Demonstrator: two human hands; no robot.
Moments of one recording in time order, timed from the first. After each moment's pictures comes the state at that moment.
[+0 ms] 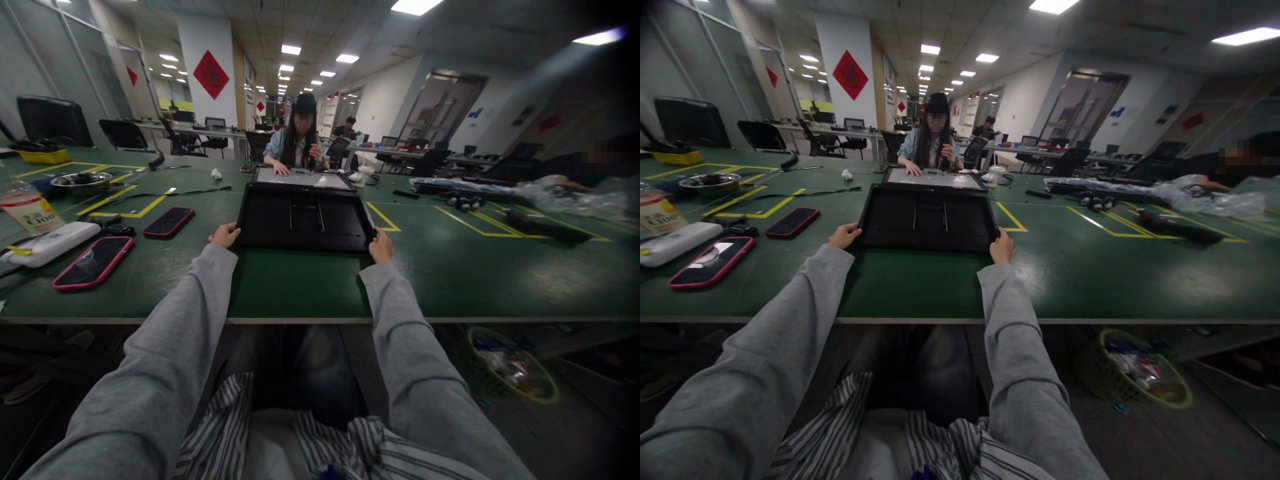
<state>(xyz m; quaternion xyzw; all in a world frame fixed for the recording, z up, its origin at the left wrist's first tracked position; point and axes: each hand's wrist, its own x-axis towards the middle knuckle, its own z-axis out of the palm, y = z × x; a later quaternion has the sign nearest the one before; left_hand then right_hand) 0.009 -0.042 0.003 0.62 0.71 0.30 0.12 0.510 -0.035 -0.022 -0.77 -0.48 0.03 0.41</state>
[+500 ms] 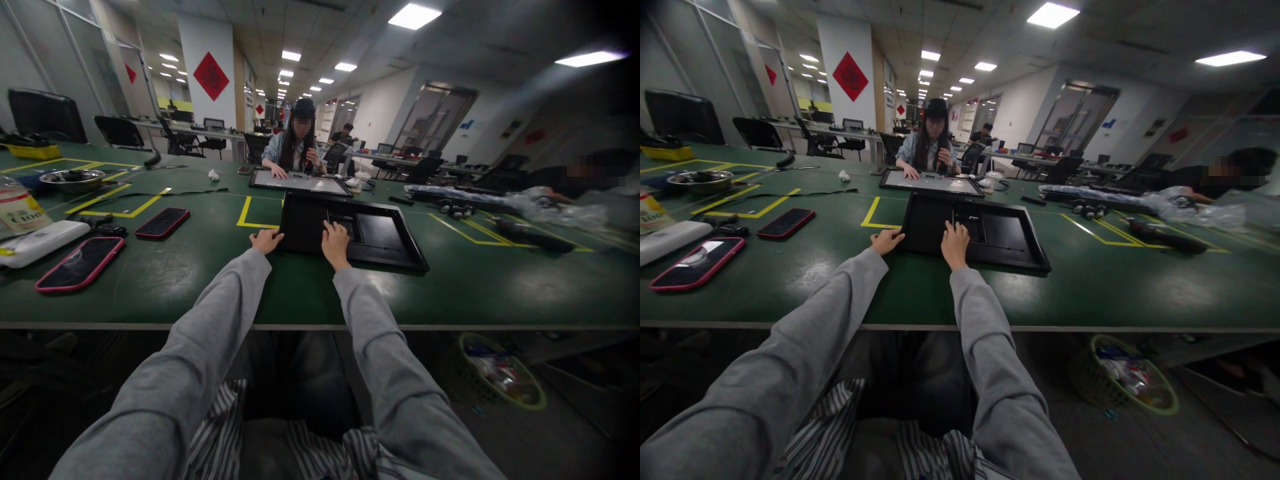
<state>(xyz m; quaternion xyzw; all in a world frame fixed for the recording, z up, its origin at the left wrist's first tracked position) 0.132 -0.025 -0.004 0.71 0.62 0.27 0.17 0.377 -0.040 -0.003 -0.65 -0.67 -0.01 0.36</state>
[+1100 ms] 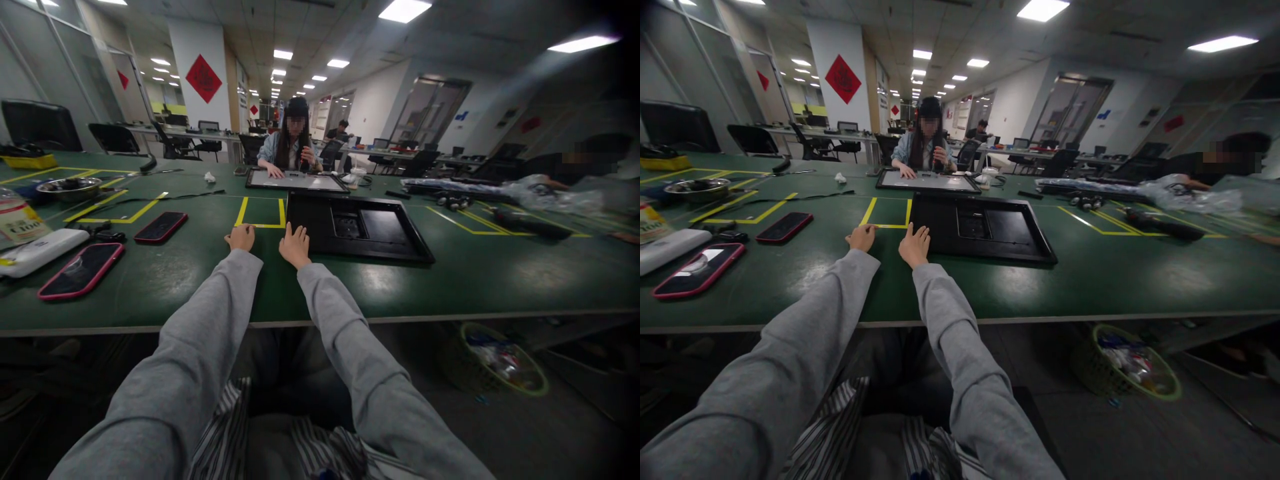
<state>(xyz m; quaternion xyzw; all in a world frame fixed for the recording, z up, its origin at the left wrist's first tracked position) 0.085 -0.024 -0.005 0.59 0.72 0.35 0.11 0.260 -0.071 0.011 -0.68 -0.72 0.02 0.15</state>
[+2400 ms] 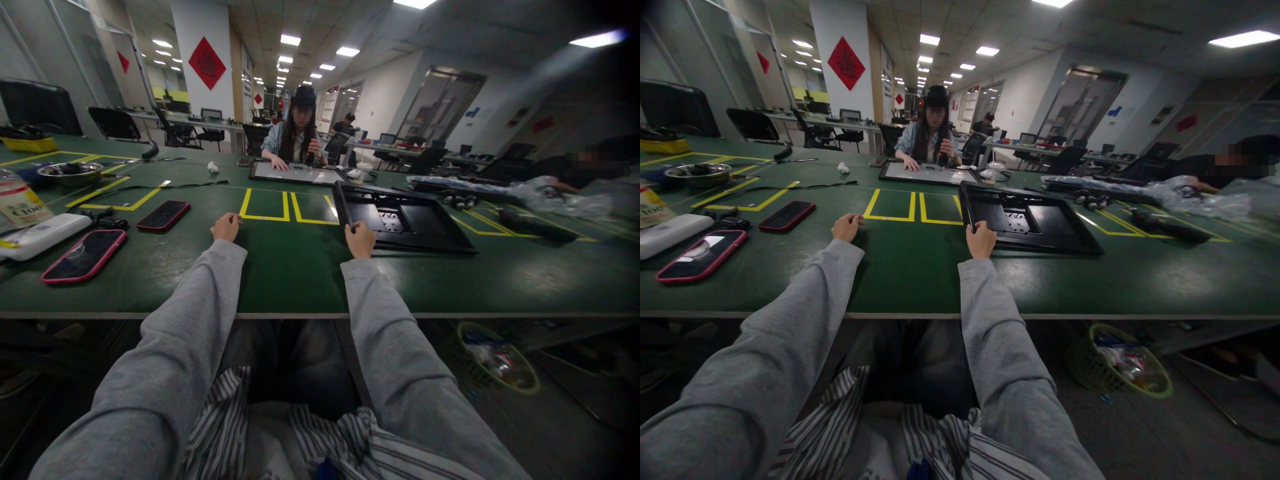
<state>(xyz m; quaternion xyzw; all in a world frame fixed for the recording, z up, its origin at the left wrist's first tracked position) 0.027 -0.027 -0.006 0.56 0.72 0.39 0.14 0.436 -0.049 0.001 -0.76 -0.56 -0.08 0.31</state>
